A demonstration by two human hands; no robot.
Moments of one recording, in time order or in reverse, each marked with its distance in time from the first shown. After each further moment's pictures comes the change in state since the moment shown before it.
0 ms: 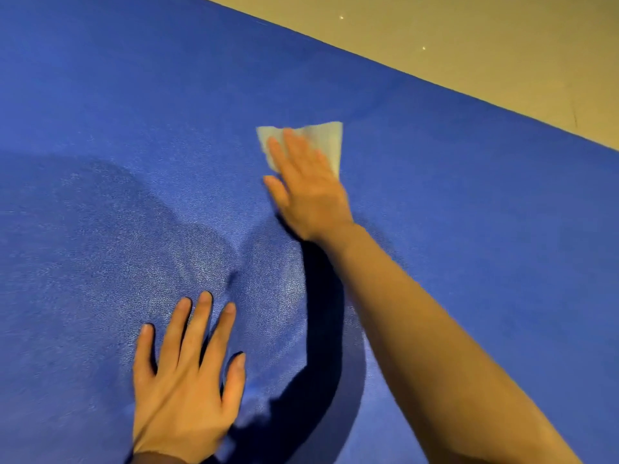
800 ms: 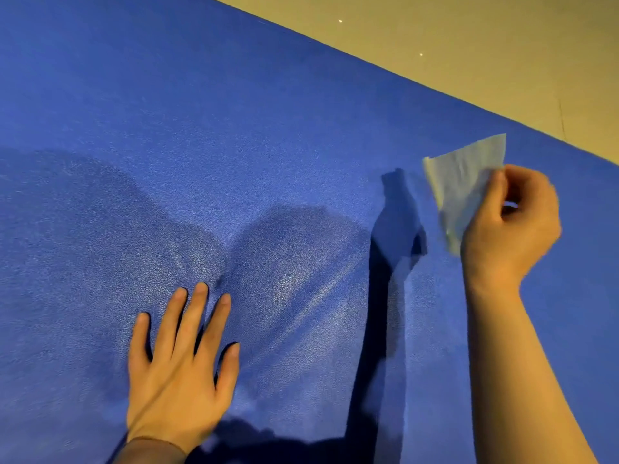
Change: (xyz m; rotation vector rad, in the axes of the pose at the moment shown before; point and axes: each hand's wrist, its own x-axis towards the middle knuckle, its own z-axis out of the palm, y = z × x) left_hand 0.000 -0.001 0.001 0.005 0.007 0.008; right_hand -0.087 0.047 -0.160 0.093 0.707 0.724
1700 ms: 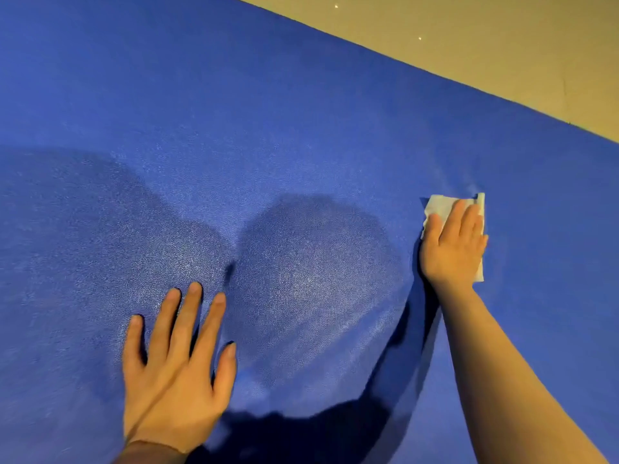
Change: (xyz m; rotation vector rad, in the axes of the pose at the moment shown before) left_hand -0.002 0.000 0.002 -0.022 0.020 0.007; right_hand -0.031 0.104 0.035 -0.593 -0.509 0.088
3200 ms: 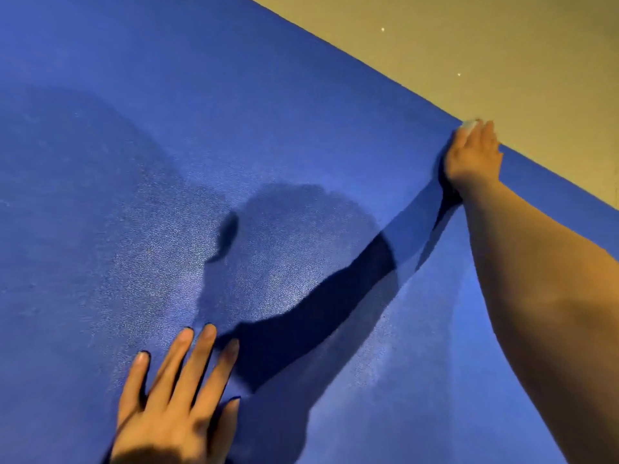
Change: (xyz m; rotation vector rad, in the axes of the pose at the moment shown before) left_hand 0.003 0.003 0.004 0.036 0.076 -0.032; right_hand 0.207 -0.137 0.000 -0.035 -0.160 -0.200
